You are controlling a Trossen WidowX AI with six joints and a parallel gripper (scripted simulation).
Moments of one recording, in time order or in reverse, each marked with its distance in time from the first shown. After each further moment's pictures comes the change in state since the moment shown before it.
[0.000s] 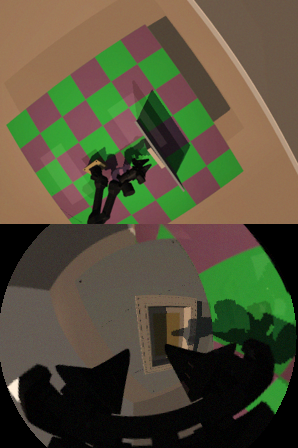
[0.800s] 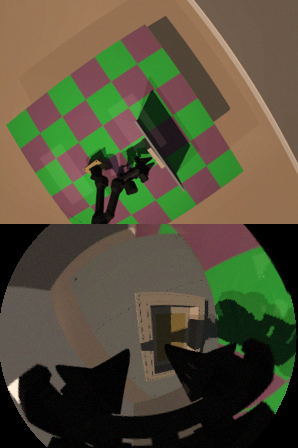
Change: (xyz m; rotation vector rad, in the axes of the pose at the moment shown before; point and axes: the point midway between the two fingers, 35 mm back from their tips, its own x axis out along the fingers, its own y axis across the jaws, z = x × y) arm 0.020 0.001 0.001 0.000 -0.004 0.006
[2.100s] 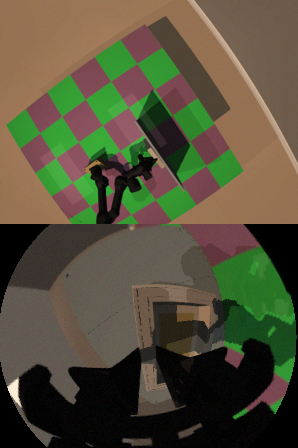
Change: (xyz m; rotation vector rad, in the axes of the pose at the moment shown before) arm 0.025 0.000 0.000 0.001 -0.002 0.004
